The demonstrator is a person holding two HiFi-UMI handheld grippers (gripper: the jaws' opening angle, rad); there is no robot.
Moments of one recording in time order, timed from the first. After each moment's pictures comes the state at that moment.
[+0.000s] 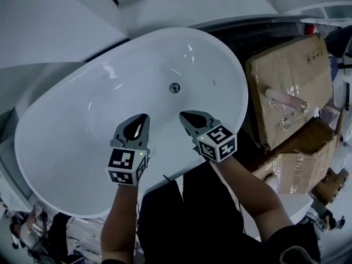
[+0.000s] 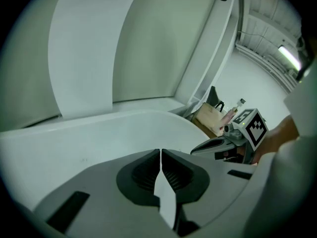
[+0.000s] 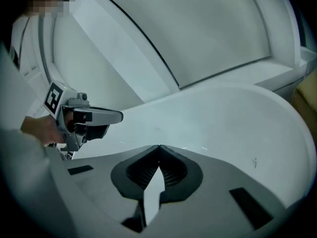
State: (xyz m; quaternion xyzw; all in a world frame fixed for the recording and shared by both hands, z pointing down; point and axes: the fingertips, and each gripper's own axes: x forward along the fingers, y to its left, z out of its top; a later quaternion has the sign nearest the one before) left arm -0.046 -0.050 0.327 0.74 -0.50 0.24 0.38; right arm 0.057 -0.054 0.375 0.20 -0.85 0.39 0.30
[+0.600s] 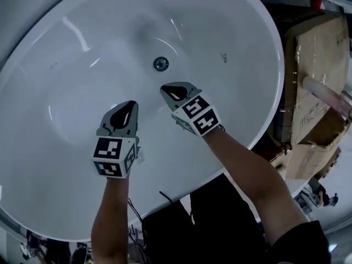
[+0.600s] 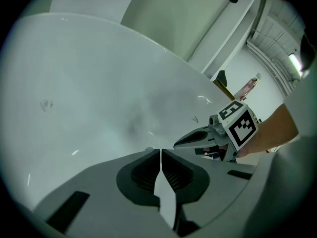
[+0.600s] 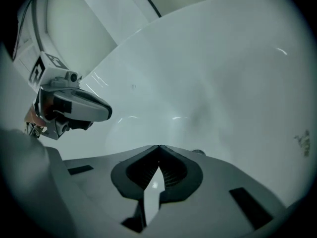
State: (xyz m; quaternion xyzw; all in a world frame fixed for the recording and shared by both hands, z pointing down) left arm -0.027 -0.020 0.590 0.72 -0.45 0.26 0.45; right arm 0.049 -0.044 0.648 0.17 -0.83 0.34 0.41
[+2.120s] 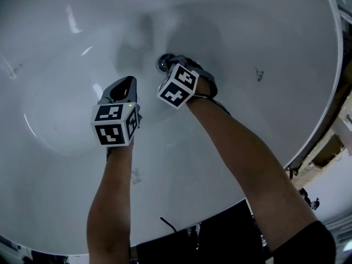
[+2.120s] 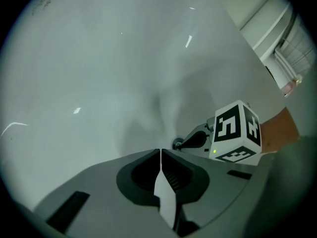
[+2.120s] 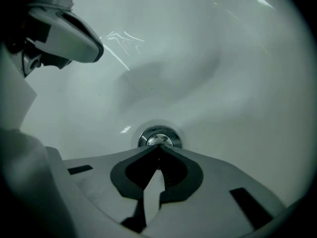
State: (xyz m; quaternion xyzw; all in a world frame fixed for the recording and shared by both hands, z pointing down) left arm -0.042 -0.044 0.801 0.65 -0.49 0.24 0.53; right arm 0.068 -0.078 0.882 0.06 -0.72 0.11 0.68
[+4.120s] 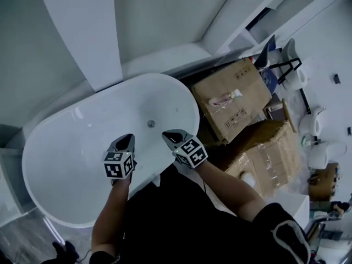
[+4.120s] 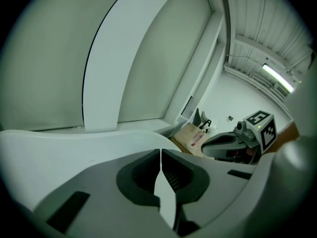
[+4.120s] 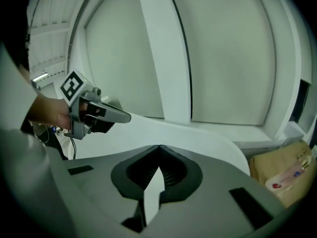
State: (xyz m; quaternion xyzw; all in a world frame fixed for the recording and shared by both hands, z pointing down) left arm -0.070 0.101 0.142 0.77 -0.52 0.15 0.35; right arm 0.051 0.085 0.143 0.24 -0.90 0.18 0.32
